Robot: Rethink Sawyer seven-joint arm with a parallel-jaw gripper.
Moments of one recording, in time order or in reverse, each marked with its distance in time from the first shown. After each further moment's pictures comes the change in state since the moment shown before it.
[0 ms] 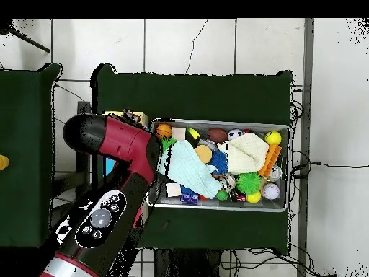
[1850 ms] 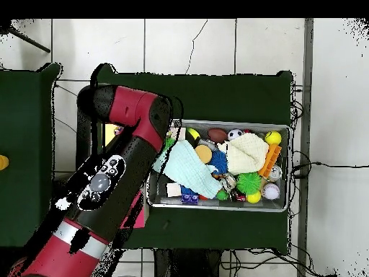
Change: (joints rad) arm -0.101 0.193 -0.260 -0.301 -0.066 0.288 0.118
